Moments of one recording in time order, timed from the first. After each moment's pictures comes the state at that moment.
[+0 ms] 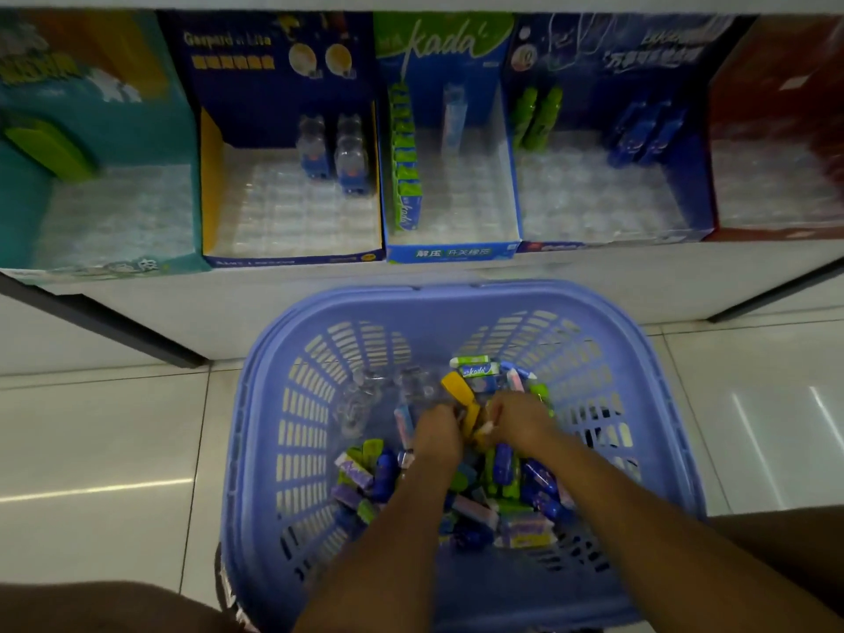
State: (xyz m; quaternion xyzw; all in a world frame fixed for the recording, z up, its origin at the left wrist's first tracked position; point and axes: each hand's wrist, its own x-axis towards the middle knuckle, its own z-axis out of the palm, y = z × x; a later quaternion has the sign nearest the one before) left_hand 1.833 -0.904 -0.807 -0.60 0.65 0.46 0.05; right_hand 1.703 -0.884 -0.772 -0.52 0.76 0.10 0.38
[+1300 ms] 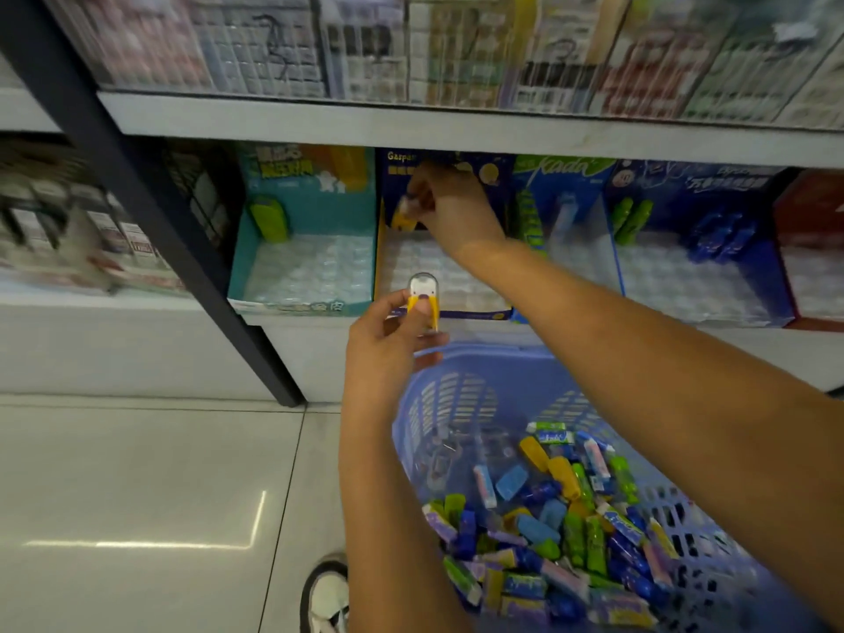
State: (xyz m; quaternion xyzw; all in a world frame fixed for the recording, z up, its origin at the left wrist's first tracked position) left_hand 1.995 -0.993 -0.577 -0.50 0.38 0.61 -0.47; right_hand 1.872 -1.122 -0.542 -0.73 0.62 -0.28 0.09
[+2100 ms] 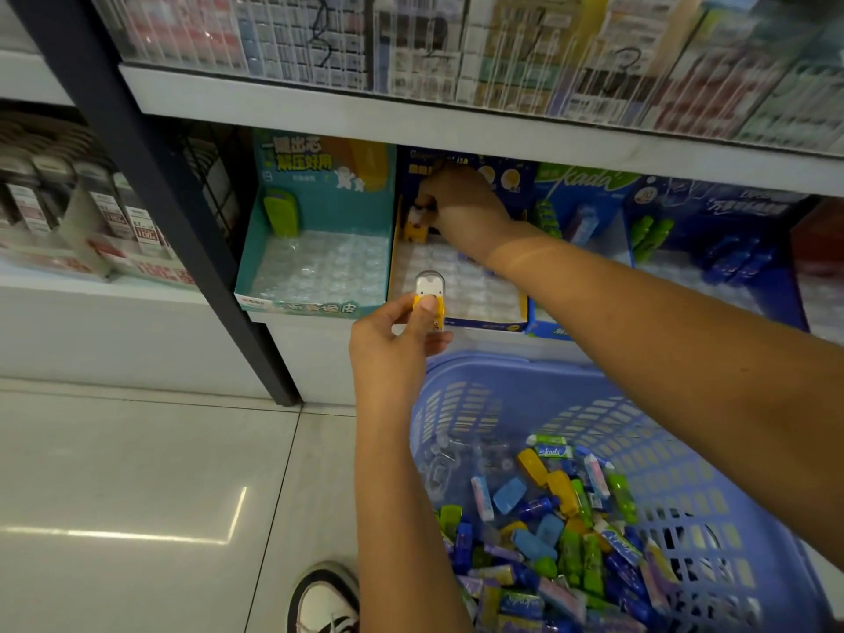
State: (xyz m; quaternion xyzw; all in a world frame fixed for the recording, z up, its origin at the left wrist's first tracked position) left_hand 1.993 -1.002 -0.584 -0.54 0.38 0.54 -0.52; right_hand 1.880 -1.144 -0.530 -0.76 0.64 -0.11 0.06
